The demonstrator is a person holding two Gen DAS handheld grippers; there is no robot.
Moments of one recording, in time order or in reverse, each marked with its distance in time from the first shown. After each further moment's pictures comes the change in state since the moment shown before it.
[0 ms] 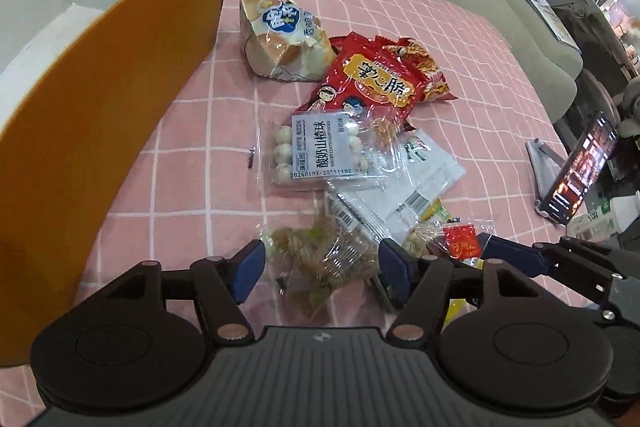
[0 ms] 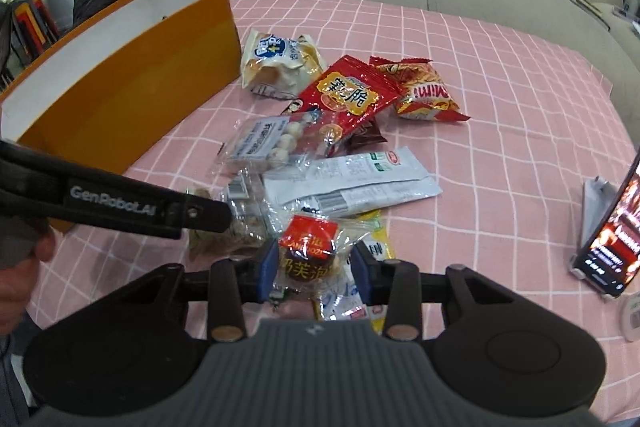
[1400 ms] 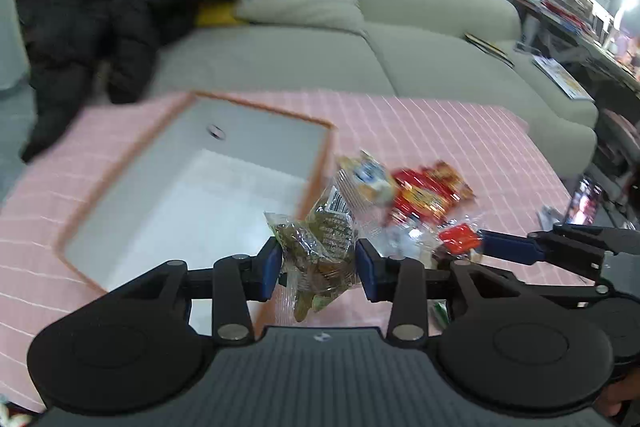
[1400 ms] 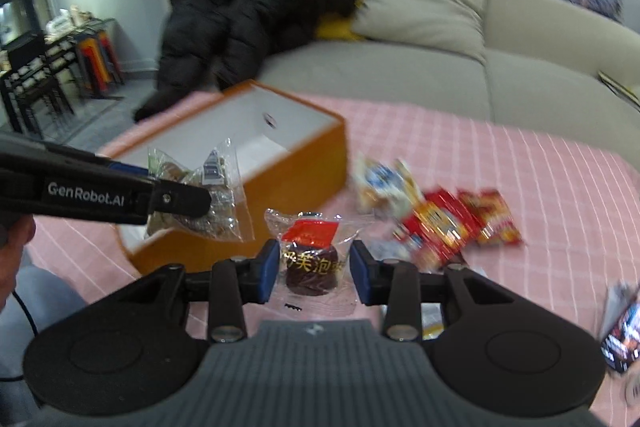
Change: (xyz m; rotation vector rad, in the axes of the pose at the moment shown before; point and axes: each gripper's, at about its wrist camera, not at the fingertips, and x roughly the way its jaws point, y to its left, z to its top) left arm -0.190 0.024 0.004 0.098 -0.315 0.202; right arm -0.094 0.086 0.046 -0.133 -0.246 0.165
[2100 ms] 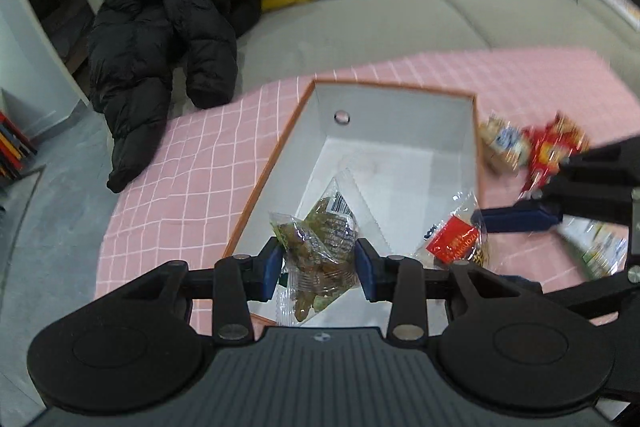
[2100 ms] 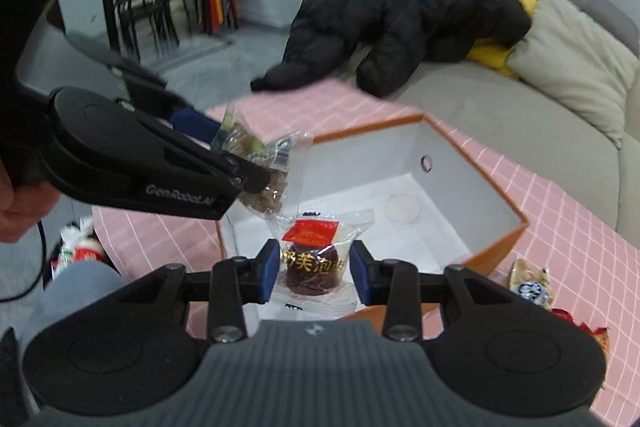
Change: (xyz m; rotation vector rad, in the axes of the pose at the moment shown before) left arm 0.029 0.077 0.020 0.186 0.146 0.241; right arm 0.099 0.118 0.077 -0.326 0.151 0.221
